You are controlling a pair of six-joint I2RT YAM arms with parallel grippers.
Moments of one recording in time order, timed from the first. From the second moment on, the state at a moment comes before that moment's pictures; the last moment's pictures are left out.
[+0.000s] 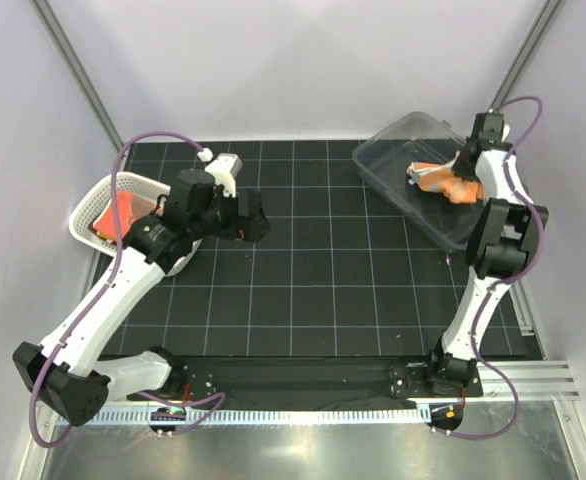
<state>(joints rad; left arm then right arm) -0.54 1.18 1.24 -0.65 0.08 -0.31 -0.23 2.15 1.83 -0.57 0.17 0.30</state>
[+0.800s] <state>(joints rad) -0.53 1.11 1.17 -0.70 -0.01 -0.35 0.44 1.29 0.90 -0.30 -0.30 0.61</state>
